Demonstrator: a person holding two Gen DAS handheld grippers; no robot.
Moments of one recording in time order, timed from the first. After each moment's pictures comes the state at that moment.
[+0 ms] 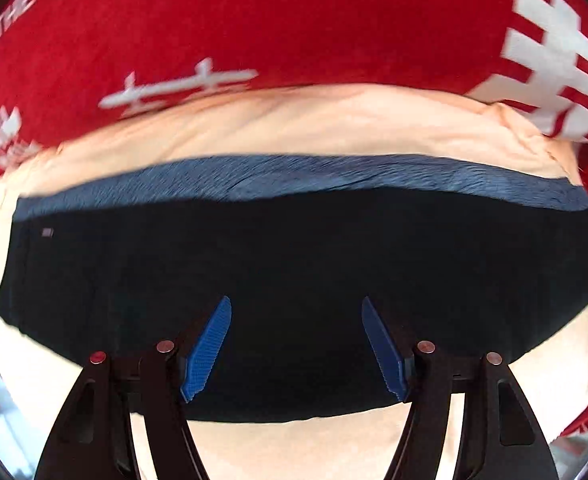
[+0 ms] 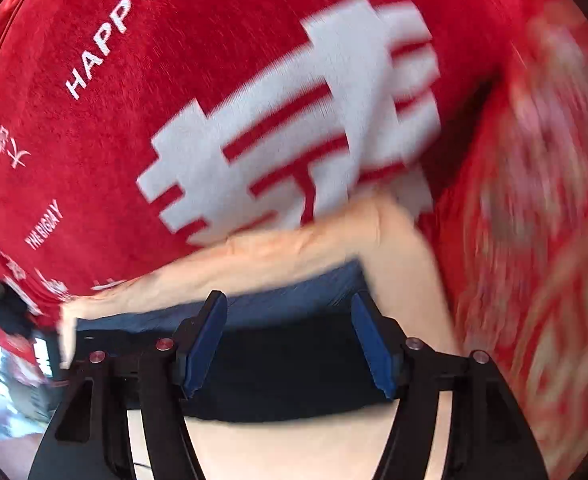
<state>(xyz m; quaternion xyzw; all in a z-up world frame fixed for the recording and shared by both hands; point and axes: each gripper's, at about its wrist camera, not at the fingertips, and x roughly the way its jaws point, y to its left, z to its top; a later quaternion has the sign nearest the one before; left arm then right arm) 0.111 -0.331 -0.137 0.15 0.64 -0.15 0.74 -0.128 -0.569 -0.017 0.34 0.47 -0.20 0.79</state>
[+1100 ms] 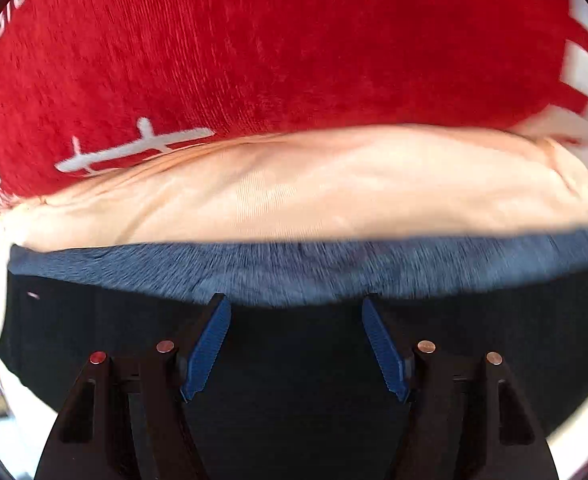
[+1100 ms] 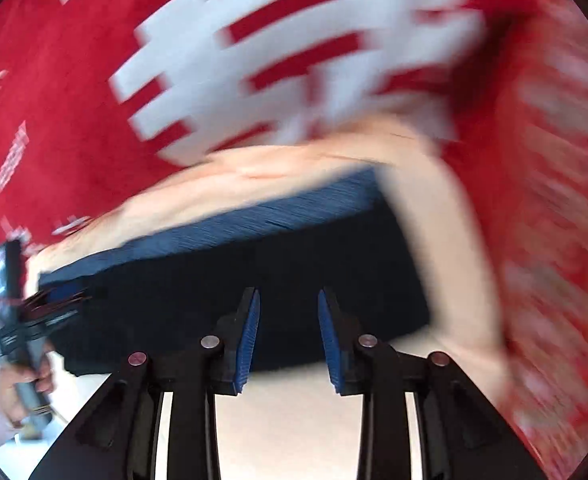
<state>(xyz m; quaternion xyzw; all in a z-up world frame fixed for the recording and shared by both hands) 0.181 -0.372 -0.190 0.17 0.60 -0.12 0.77 -0.079 -0.546 -0.087 0.27 0.54 -0.16 0.78</state>
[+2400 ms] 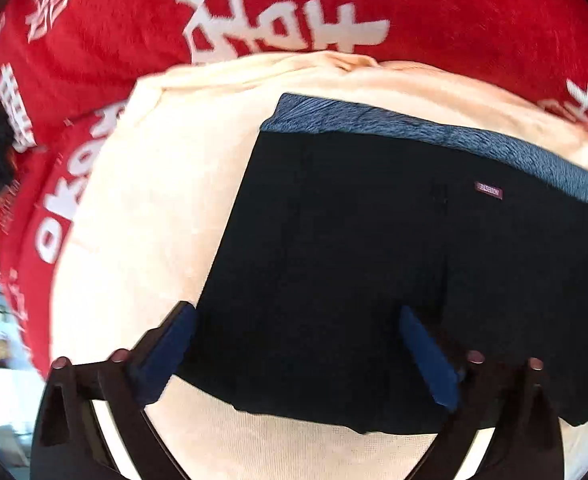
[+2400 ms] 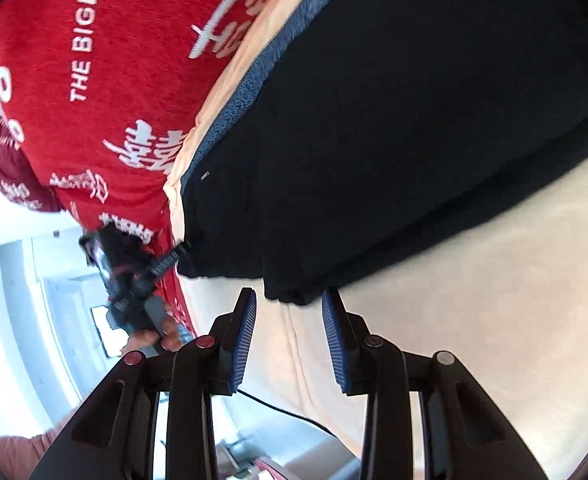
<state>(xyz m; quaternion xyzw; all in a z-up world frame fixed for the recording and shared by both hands) 0.249 0.049 -0.200 0.13 0.60 -0.04 0.79 0.002 -0.241 -0.211 0.56 0.51 0.03 0.65</state>
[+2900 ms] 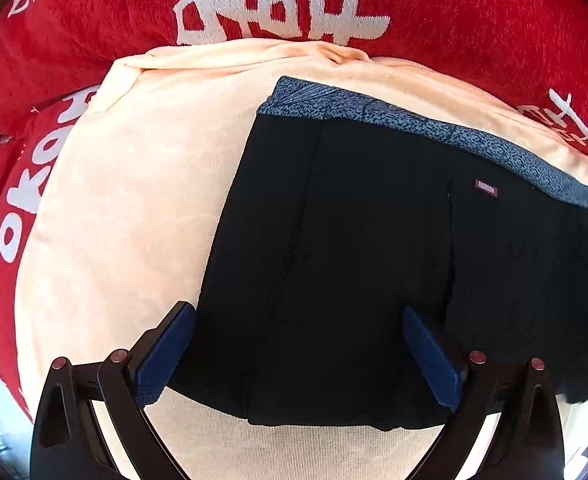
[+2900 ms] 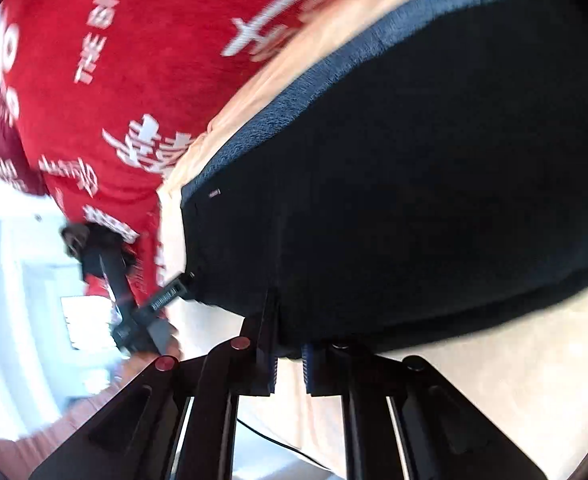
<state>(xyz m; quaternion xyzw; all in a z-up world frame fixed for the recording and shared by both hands) 0.265 0.084 -0.214 0.10 0.61 -0.10 0.78 0.028 -0.221 -0.180 0.46 0.53 0.01 0.71</state>
